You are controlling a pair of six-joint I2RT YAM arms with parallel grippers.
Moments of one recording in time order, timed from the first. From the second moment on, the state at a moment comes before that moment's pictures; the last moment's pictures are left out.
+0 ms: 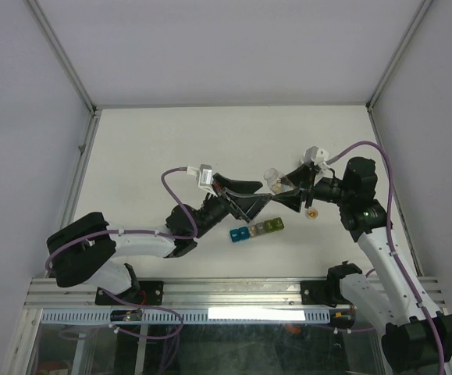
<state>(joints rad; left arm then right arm) -1.08 1.43 0.54 1.31 -0.10 -0.74 0.21 0.81 0.71 -0.13 -1.04 -0.16</state>
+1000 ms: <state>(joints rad) -1.13 1.66 0.73 1.43 -0.22 -0.68 0.20 0.81 0.68 -0.06 -1.08 -0.11</state>
